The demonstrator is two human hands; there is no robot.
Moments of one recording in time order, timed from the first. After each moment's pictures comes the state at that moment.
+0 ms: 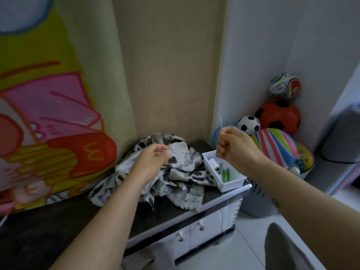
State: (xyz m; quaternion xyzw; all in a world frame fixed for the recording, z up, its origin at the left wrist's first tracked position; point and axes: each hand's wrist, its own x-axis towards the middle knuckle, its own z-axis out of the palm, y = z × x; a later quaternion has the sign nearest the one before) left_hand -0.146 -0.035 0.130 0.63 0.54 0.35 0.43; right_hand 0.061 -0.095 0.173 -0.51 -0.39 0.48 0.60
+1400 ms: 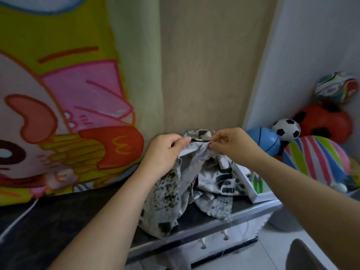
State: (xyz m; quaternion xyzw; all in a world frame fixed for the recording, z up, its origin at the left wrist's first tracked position) left_hand -0.193 -0.017 0.145 0.75 0.47 0.39 0.26; right_hand 0.004 -0.022 0.159 -0.60 -0.69 0.23 0.33
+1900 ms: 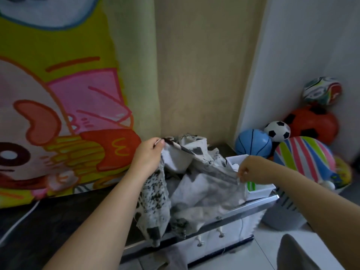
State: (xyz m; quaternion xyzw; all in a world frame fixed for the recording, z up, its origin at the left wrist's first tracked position) left_hand -0.209 -0.016 0.138 0.67 0.58 0.39 0.24; right_hand 0.069 -0.051 0.133 -0.67 -0.72 0.16 -0.07
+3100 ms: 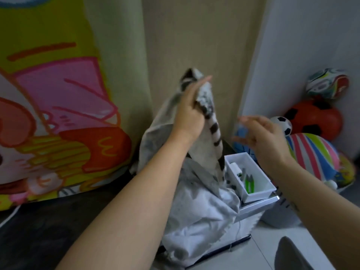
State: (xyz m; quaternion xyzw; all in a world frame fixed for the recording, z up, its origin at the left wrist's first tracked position) left_hand -0.095 0.026 0.188 0.64 0.32 0.57 0.40; right_hand 0.050 -0.043 0.165 -0.50 -0.45 0.37 0.64
